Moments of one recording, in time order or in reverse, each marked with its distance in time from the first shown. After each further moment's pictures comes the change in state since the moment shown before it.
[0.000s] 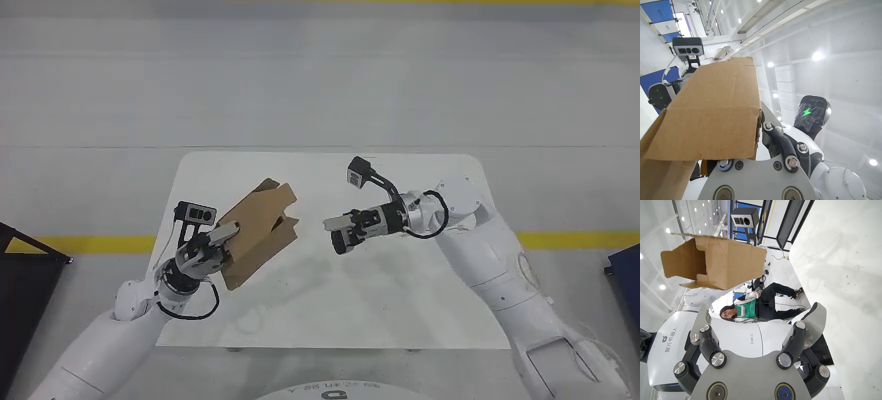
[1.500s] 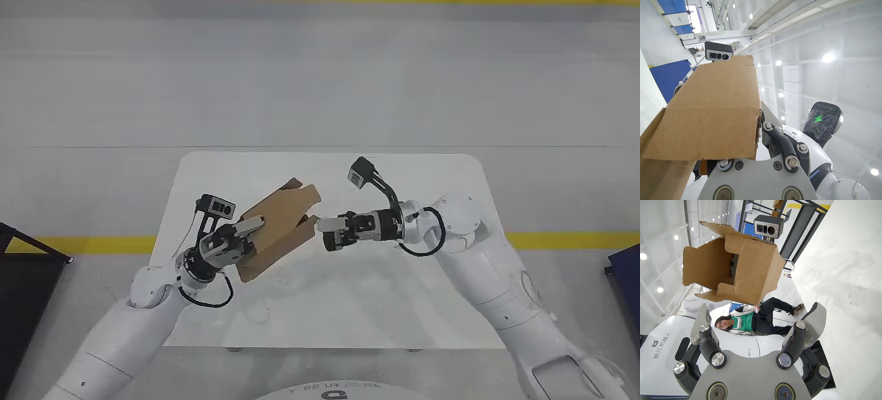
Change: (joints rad) left arm -0.063 -0.112 -0.007 0.084 0.167 0.116 0.014; right arm -0.084 0.013 -0.006 -0.118 -0.018 -0.062 -0.198
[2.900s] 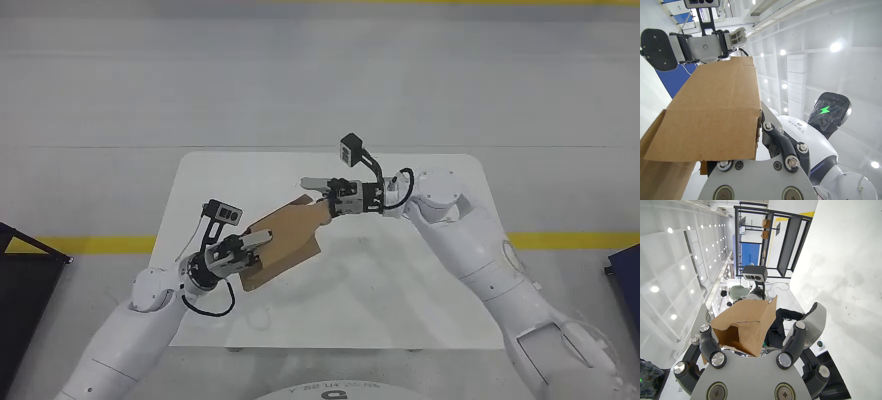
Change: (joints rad) left arm 0.043 -0.049 -0.066 -0.015 0.075 0.034 -0.089; right arm 0.189 -0.042 -0.128 0.173 0.077 0.147 -0.121
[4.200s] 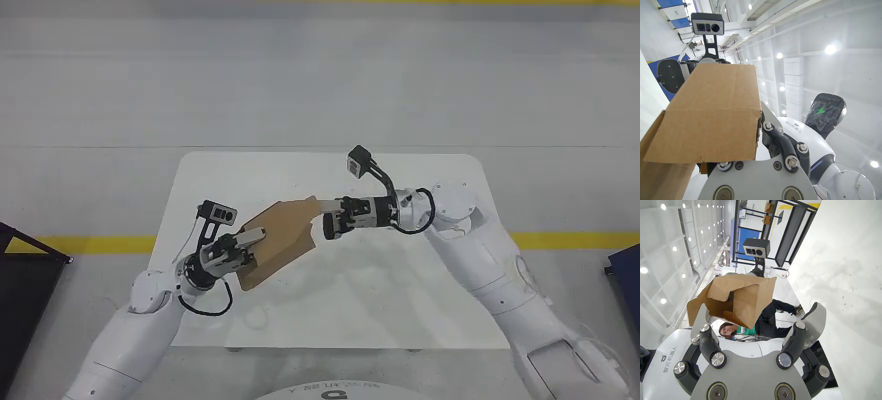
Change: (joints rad) left arm 0.034 -0.038 -0.058 0.025 -0.014 0.003 -0.040; right arm -0.118 0.040 0.103 -0.092 -0.041 -0.097 0.106
